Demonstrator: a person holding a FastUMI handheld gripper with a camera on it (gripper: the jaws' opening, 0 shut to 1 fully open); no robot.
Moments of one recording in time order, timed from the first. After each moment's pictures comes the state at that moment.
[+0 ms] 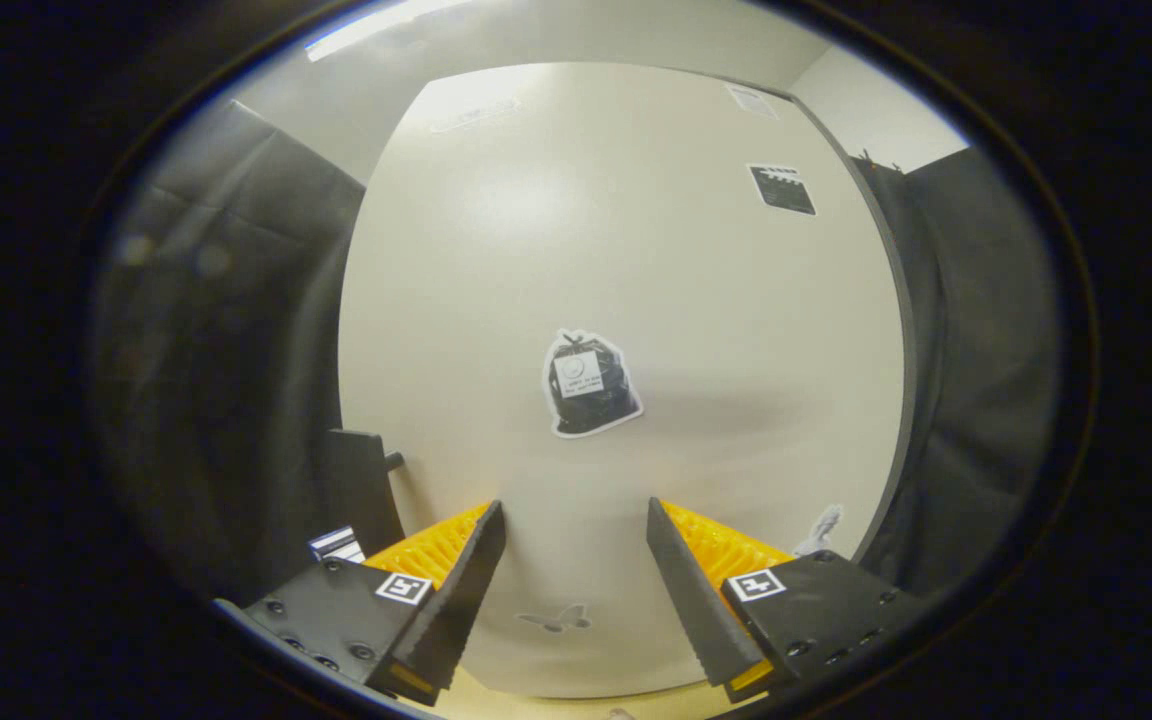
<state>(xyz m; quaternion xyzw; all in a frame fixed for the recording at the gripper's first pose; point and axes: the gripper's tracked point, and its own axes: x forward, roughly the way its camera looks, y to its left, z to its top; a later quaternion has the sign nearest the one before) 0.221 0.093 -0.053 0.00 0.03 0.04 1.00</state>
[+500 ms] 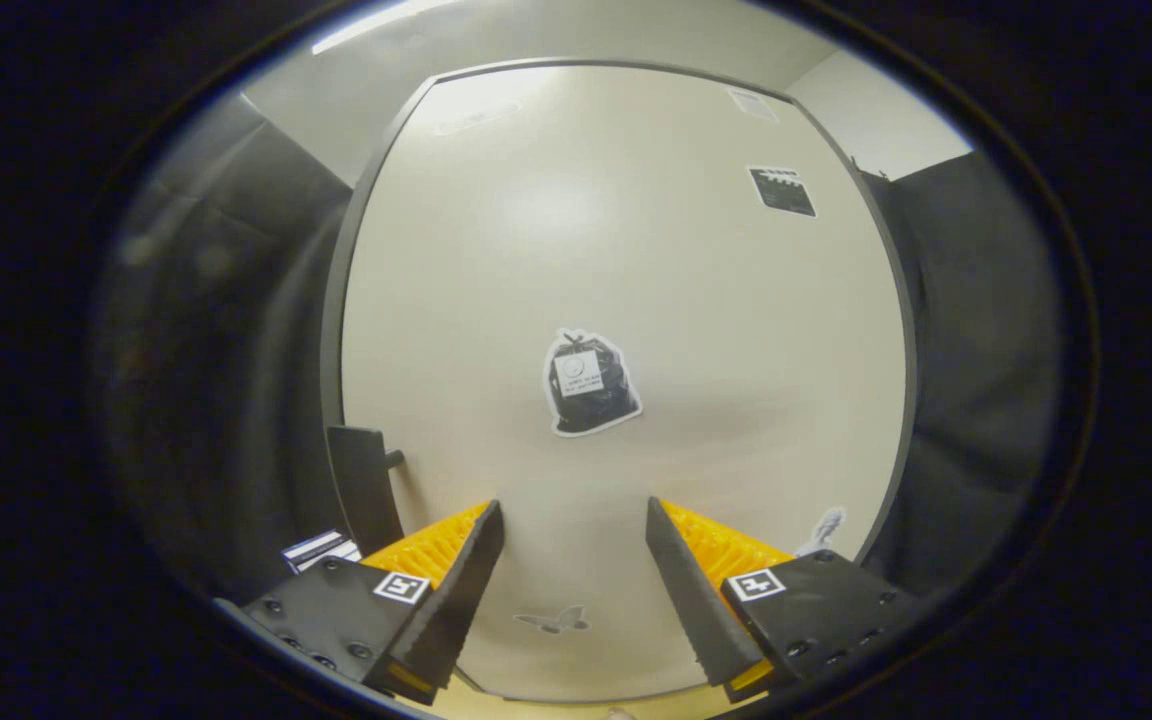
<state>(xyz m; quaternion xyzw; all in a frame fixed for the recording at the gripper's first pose) 0.223 0.093 -0.056 0.00 0.02 0.00 1.00</state>
